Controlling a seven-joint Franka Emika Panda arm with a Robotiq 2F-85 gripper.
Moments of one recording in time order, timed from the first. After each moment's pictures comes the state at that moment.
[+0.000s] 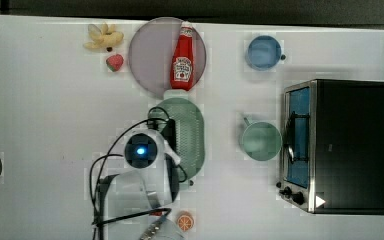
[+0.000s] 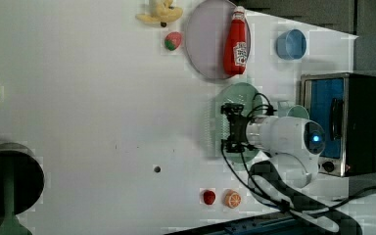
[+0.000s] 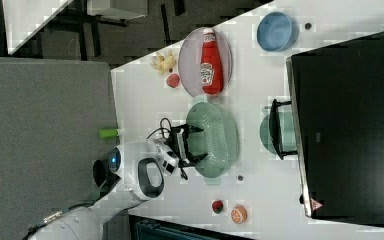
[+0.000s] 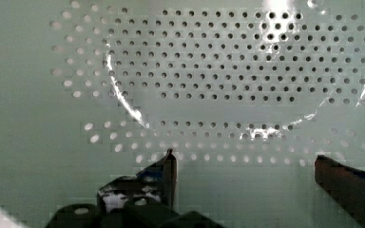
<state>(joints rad) 0.15 0.36 0.11 -2.46 -0.05 1.29 1.02</state>
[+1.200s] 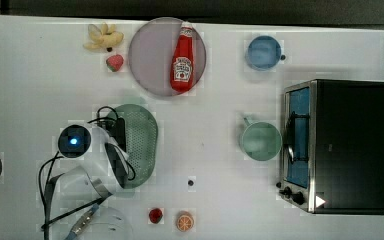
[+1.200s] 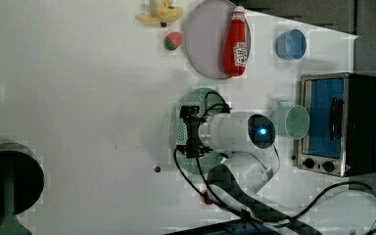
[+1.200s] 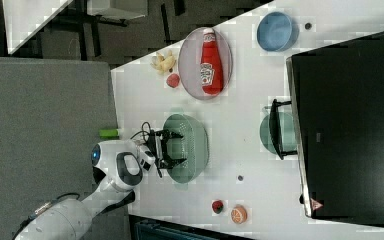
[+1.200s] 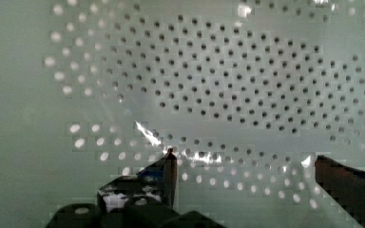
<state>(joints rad) 0.37 0.50 0.14 -2.25 -0.04 1.12 1.22</state>
